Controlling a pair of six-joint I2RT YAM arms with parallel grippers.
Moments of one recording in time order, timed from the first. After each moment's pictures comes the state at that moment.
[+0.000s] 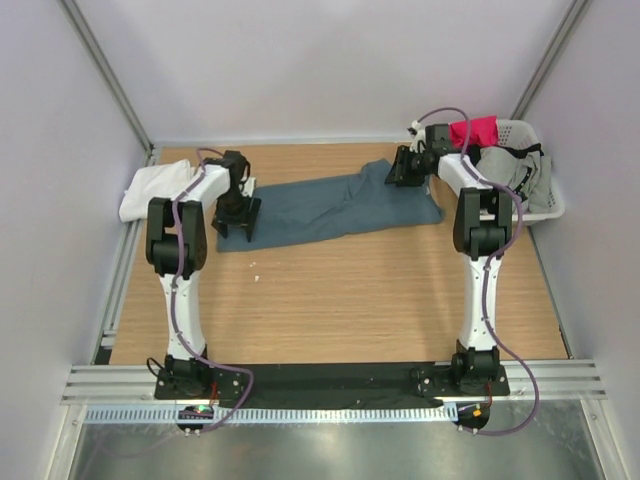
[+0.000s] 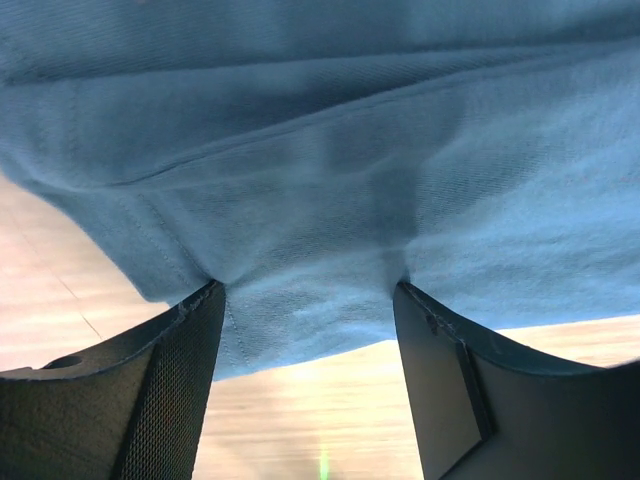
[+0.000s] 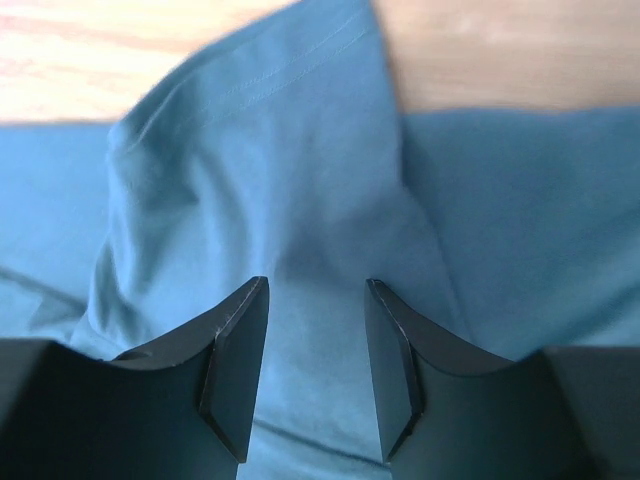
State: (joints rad) left arm -0.14 2.20 1.74 -1.01 0.01 0.02; right arm 0.04 2.41 1.96 -0.46 -0.46 0.18
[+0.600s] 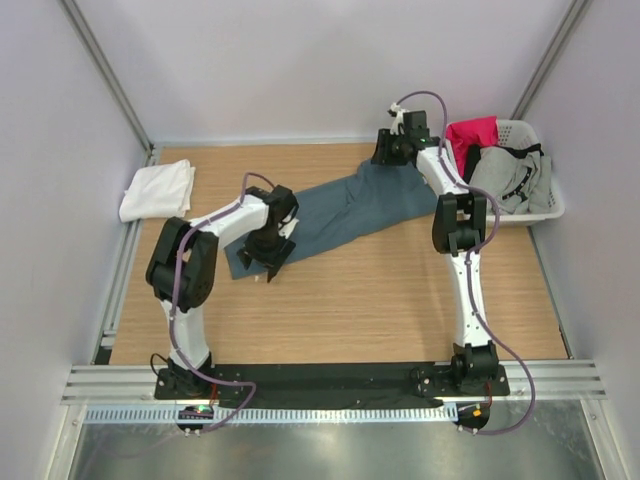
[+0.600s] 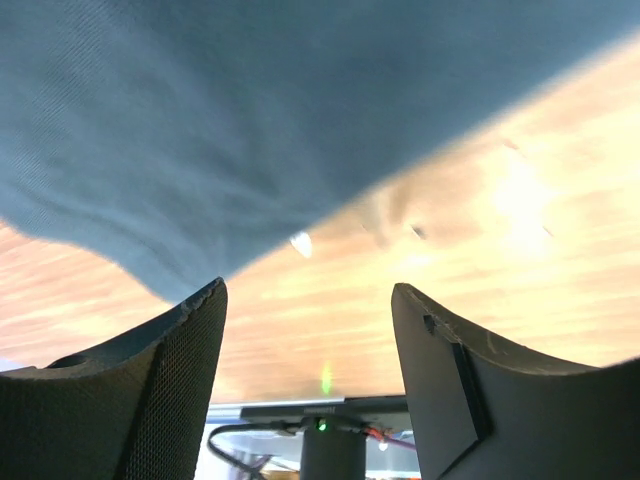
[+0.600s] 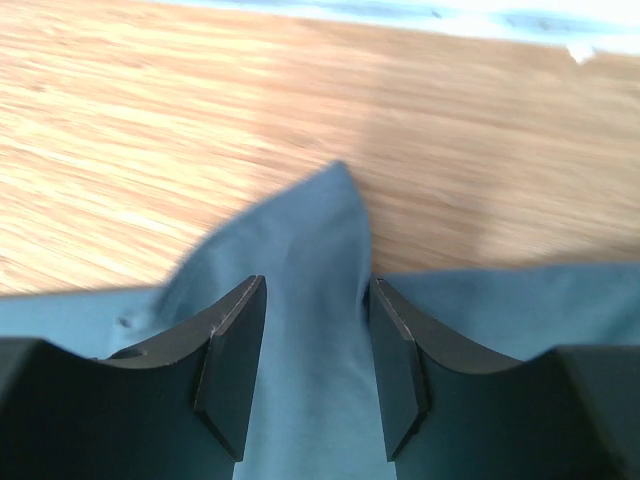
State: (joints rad) left arm -0.47 1.94 1.36 -1.04 -0.08 -0.01; right arm 0.12 2.65 2.41 -0.48 -0.32 0.14
